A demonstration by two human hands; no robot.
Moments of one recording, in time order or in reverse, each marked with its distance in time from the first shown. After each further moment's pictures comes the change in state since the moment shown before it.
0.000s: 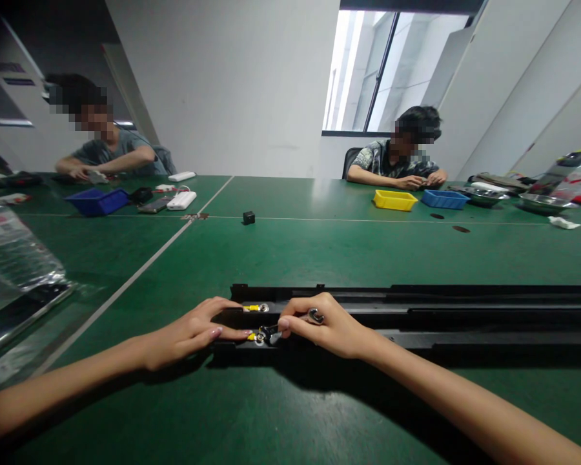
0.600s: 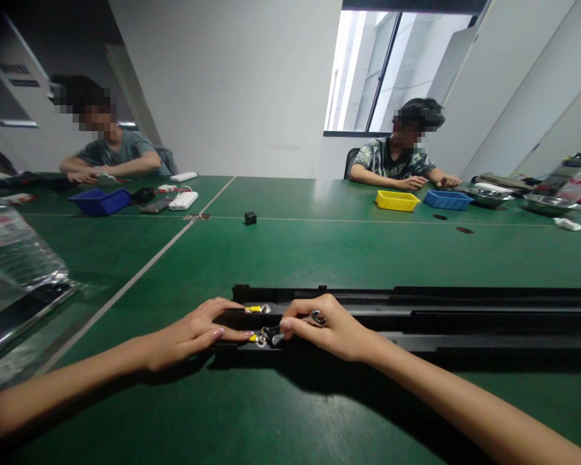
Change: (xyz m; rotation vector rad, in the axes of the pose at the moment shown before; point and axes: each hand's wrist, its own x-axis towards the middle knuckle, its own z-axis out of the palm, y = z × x) left_hand 0.000 0.000 0.001 0.008 0.004 0.009; right_hand -0.001 0.001 0.001 0.012 0.011 0.016
